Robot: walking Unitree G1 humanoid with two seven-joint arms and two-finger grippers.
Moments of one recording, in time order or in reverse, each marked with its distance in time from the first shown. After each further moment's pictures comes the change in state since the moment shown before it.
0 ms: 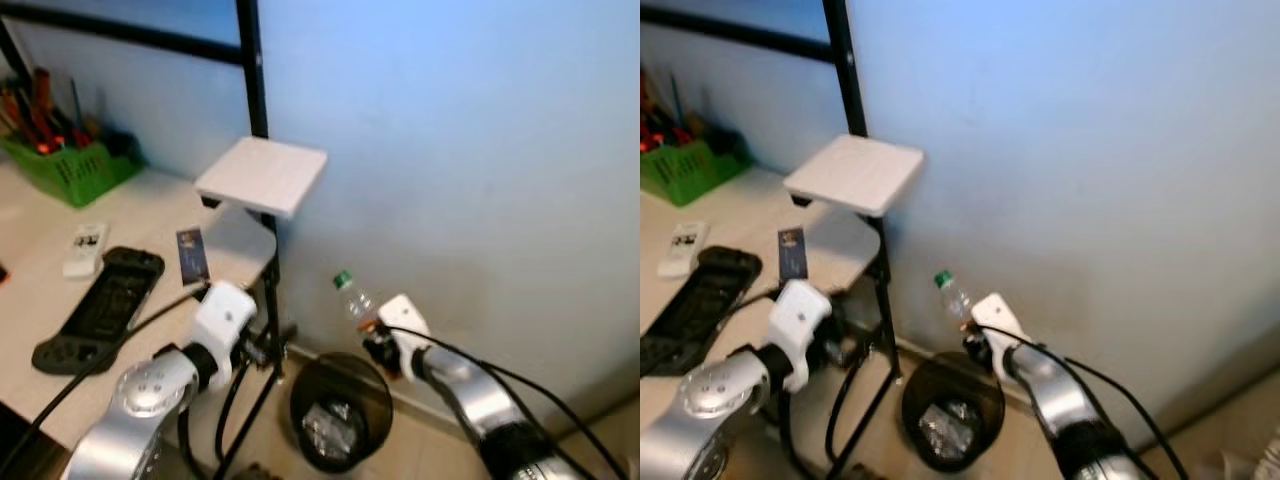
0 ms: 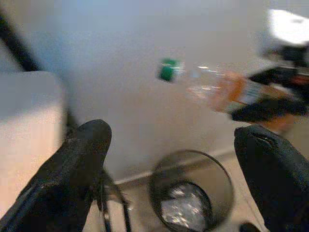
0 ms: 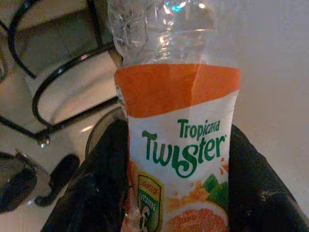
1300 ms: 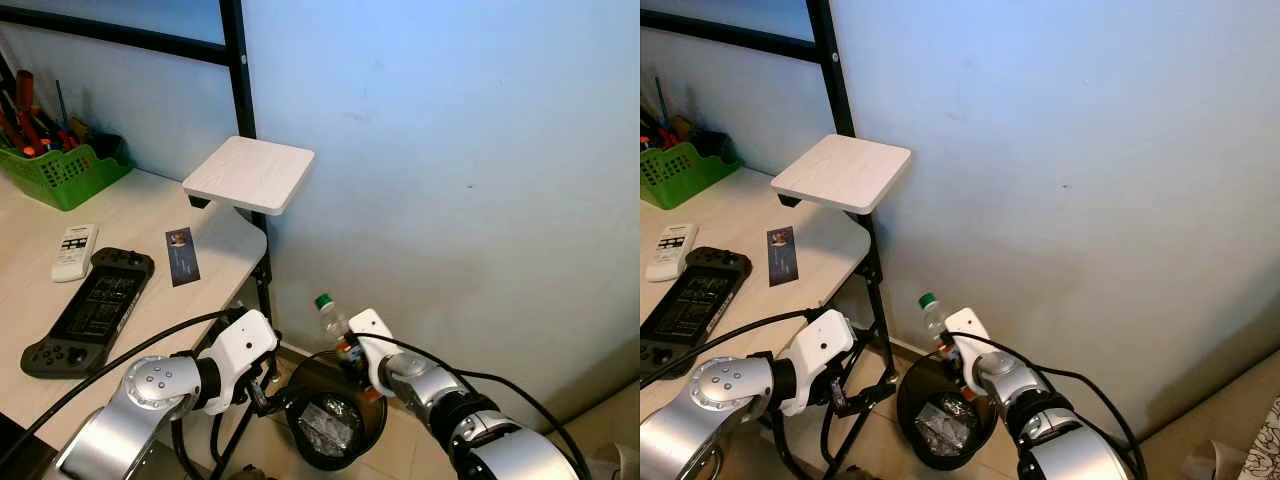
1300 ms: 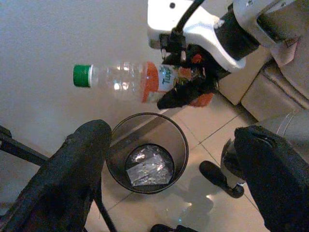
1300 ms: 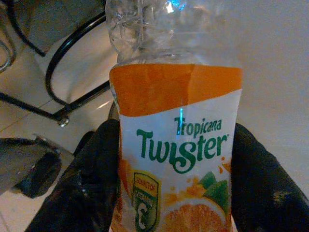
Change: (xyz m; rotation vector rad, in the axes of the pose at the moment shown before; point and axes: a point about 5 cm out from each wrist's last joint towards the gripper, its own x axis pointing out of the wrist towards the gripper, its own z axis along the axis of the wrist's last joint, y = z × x) left arm 0.003 -0.008 -0.014 0.092 0.160 -0.299; right arm 0.034 0.034 -0.007 0.085 0.142 0.040
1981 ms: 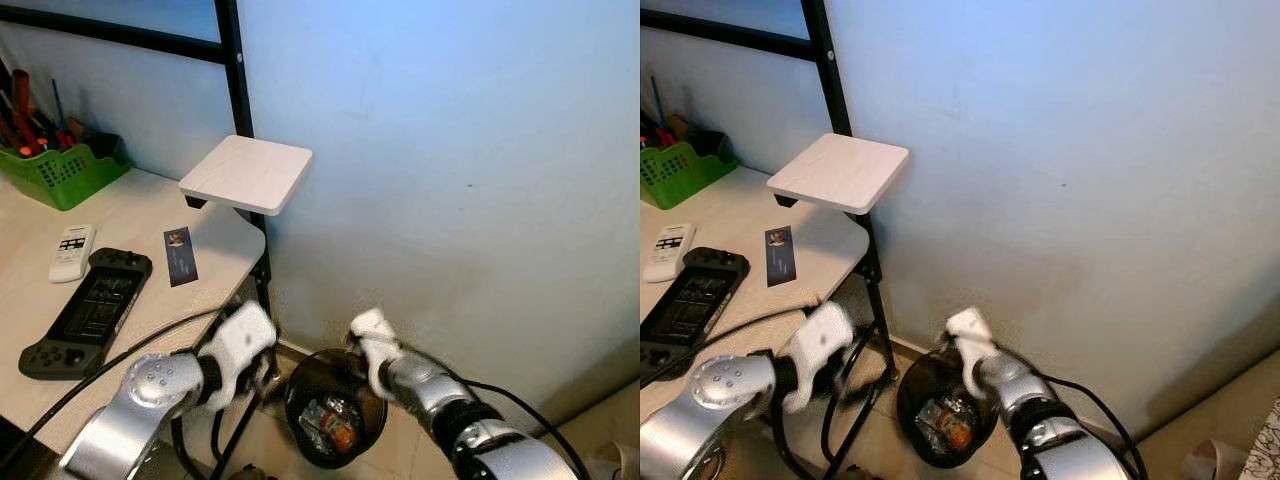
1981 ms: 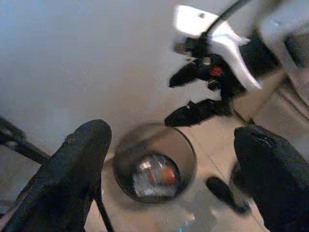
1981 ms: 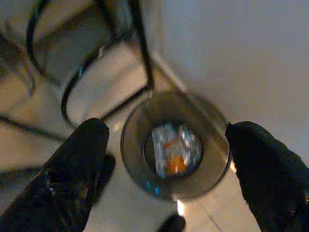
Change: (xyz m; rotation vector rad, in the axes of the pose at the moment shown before) left arm 0.003 0.006 0.007 -0.050 -0.071 0.101; right arm -0.004 -0.006 0.004 0.136 -0.143 0.013
